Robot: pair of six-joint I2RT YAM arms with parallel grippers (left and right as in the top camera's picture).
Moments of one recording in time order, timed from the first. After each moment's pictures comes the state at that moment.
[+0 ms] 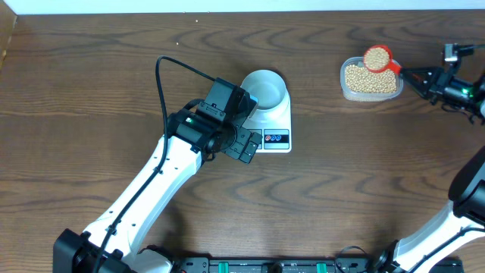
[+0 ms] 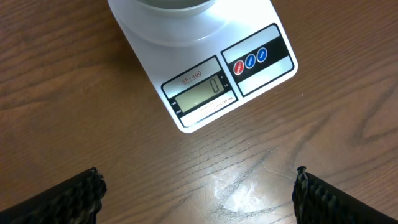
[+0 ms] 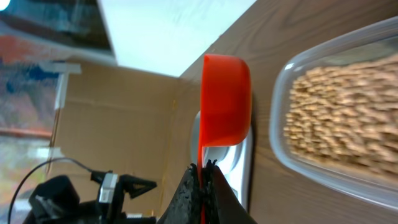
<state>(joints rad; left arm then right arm) -0.50 1.47 1.19 -0.88 0.07 0.02 -0.50 2.02 1.48 -0.70 -1.38 0.01</state>
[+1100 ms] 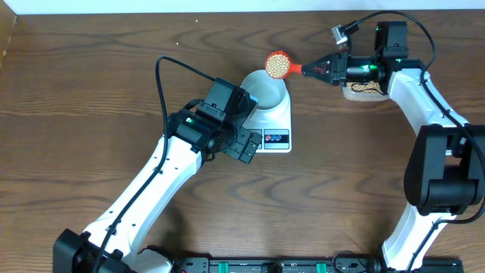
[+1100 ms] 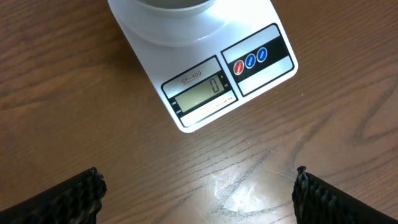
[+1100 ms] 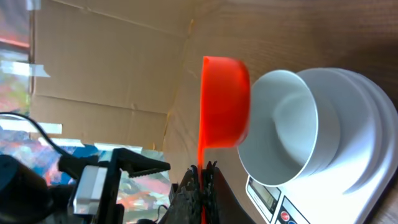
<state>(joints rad) -0.50 1.47 1.19 -0.88 0.07 0.02 0.02 2.02 1.48 -0.38 -1.27 0.33</state>
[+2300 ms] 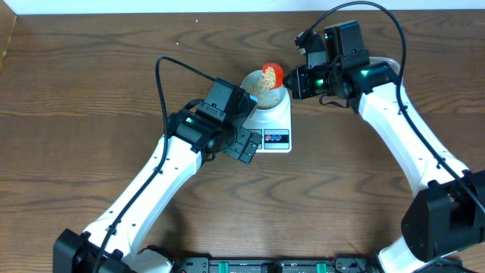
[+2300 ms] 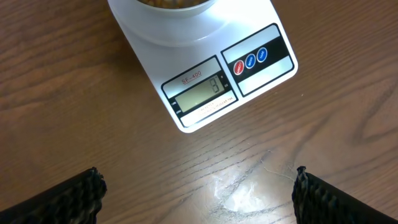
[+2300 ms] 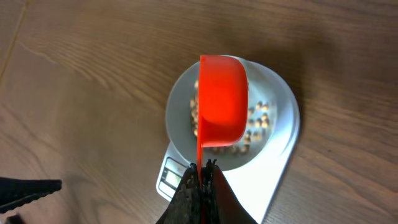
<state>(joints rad) -0.50 1.47 1.19 -0.88 0.07 0.02 0.31 1.76 1.48 -0.62 -0.45 0.17</state>
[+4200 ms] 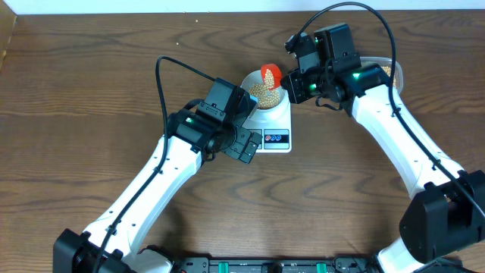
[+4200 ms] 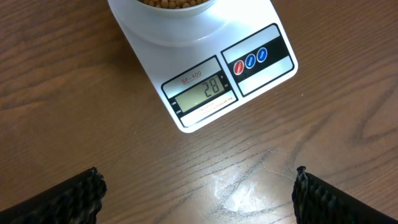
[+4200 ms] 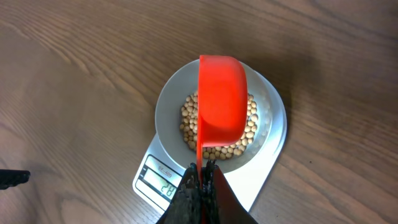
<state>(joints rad) -0.50 1.47 1.19 -0.88 0.07 0.02 0.36 1.76 1.48 -0.62 -0.37 0.04</state>
